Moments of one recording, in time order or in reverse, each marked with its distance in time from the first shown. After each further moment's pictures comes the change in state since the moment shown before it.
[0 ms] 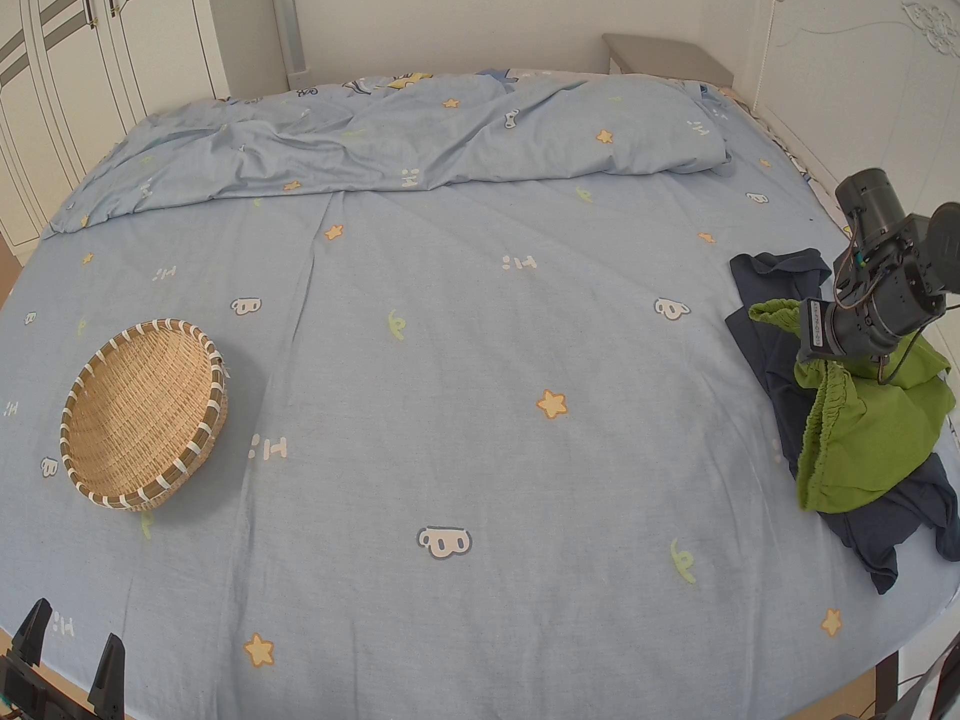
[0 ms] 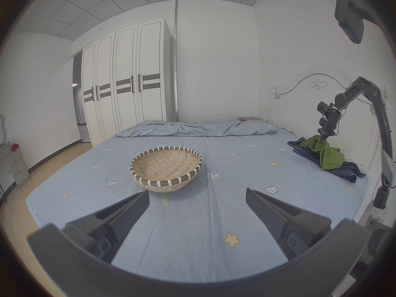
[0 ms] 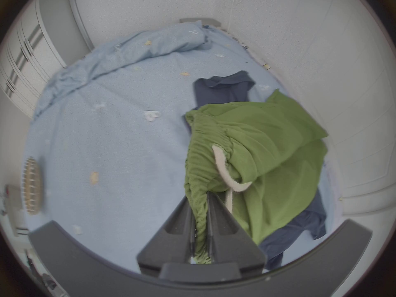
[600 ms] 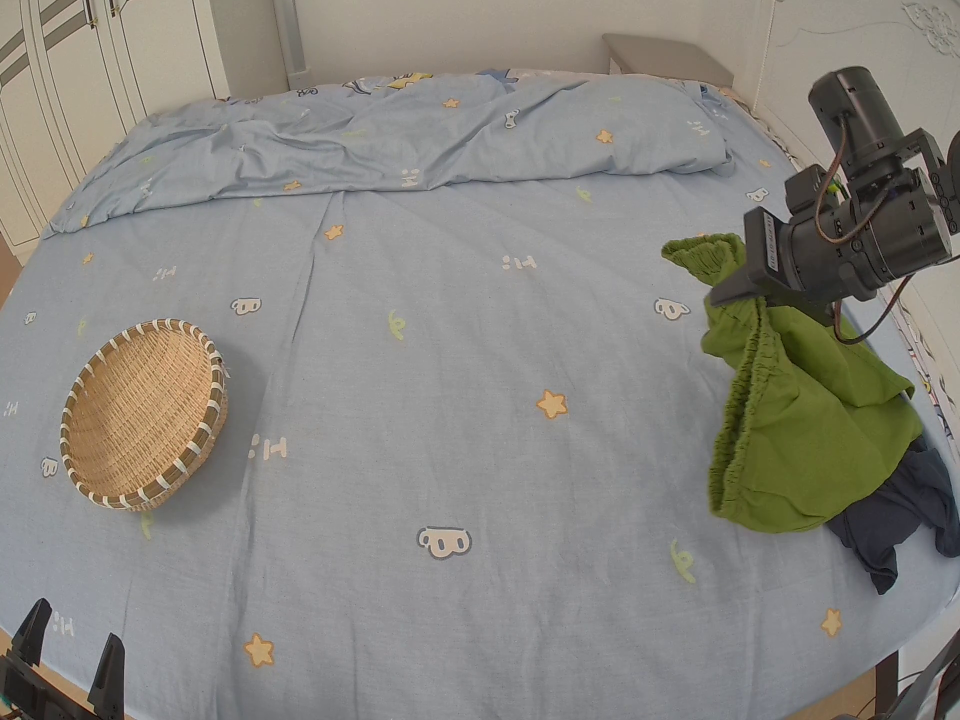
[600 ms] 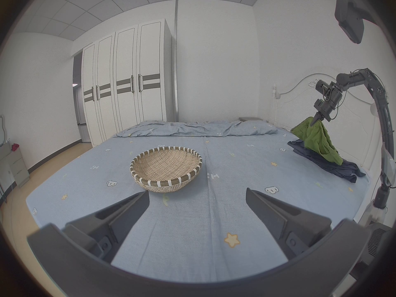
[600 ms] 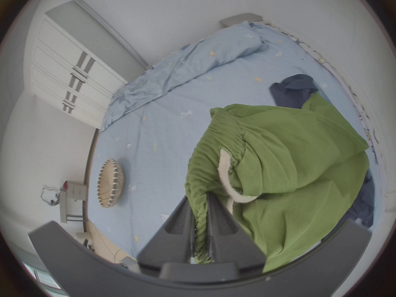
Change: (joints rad) left arm 0.000 0.000 0.000 0.000 0.000 0.000; right arm 0.265 -0.034 -0.242 0.110 0.239 0.204
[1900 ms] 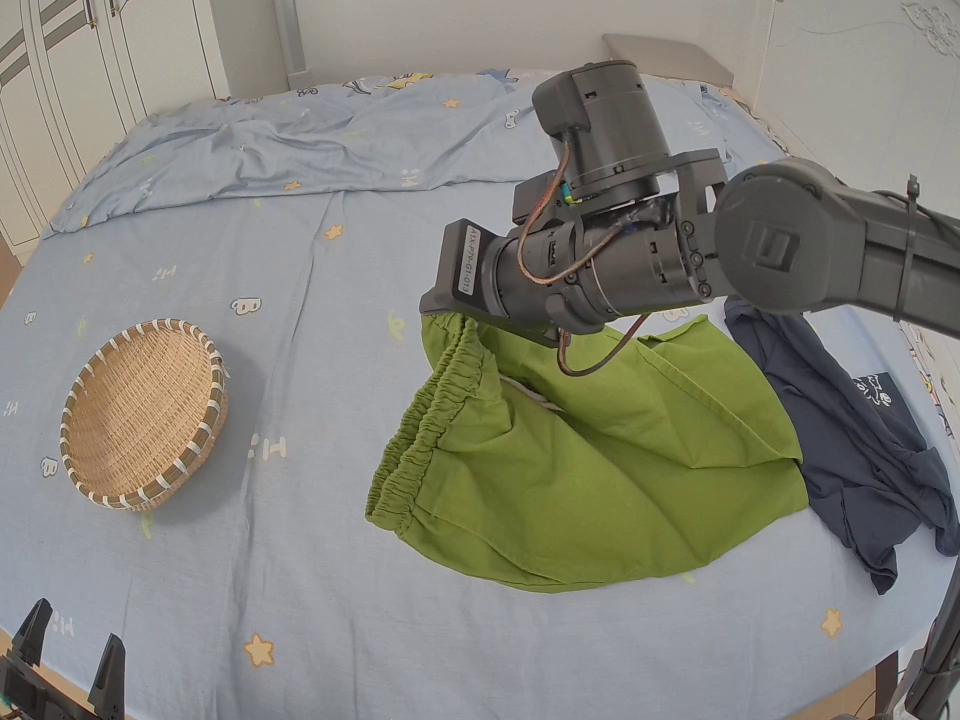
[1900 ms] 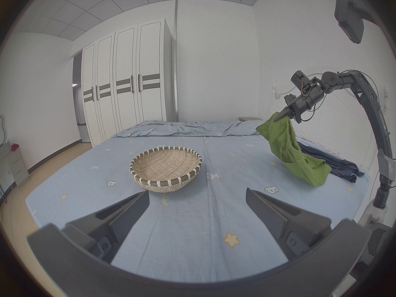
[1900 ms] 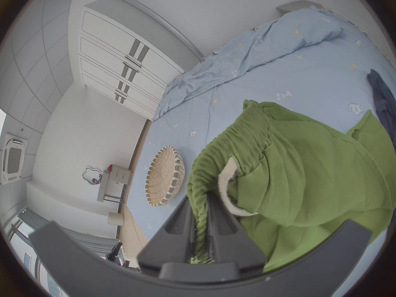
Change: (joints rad) left arm 0.000 0.000 0.000 -0.001 -0.003 -0.001; right arm 0.363 0.351 -0.235 -0.342 0.028 0.140
